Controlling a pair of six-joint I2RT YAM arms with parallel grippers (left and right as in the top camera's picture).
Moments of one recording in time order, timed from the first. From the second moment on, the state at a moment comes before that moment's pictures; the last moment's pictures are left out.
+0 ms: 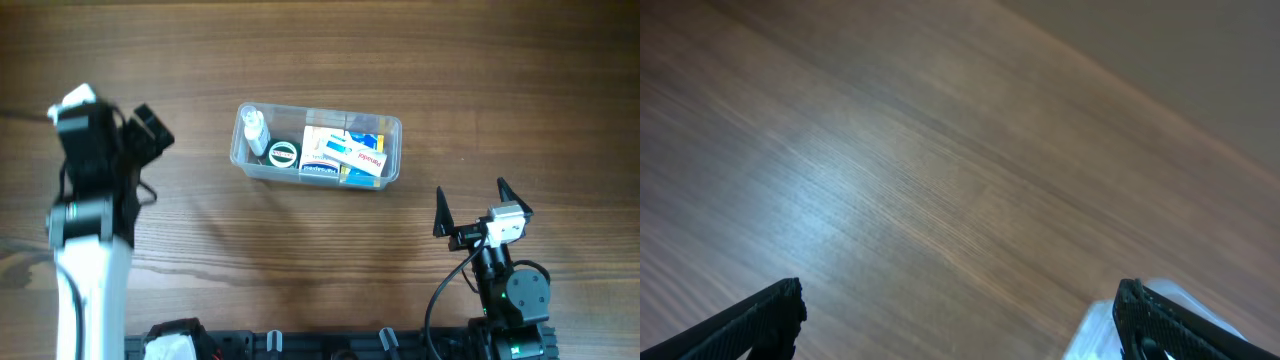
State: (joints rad) left arm 0.15 1.06 0.97 -0.59 -0.17 -0.41; right arm 0.14 0.01 0.01 0.01 0.02 -0.07
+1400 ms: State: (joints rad) left arm 0.12 0.02 0.11 -0.11 -0.06 -0.41; right arm 0.14 0.01 0.01 0.00 0.02 -0.07
